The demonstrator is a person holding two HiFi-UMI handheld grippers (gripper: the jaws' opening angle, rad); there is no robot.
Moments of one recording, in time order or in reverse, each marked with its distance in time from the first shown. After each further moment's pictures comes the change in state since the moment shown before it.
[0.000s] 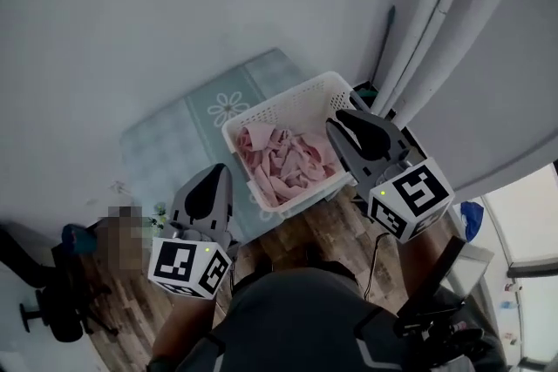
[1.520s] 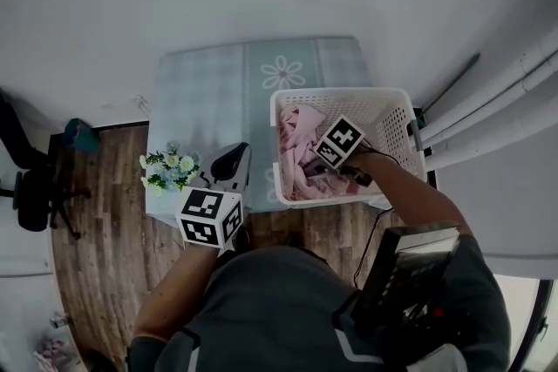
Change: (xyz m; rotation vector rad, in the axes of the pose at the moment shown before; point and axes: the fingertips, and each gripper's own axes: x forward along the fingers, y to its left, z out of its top) left arm 0.010 0.070 -0.119 -0.108 0.205 0.323; right arm 0.145 0.050 -0.348 -0.147 1.114 0.699
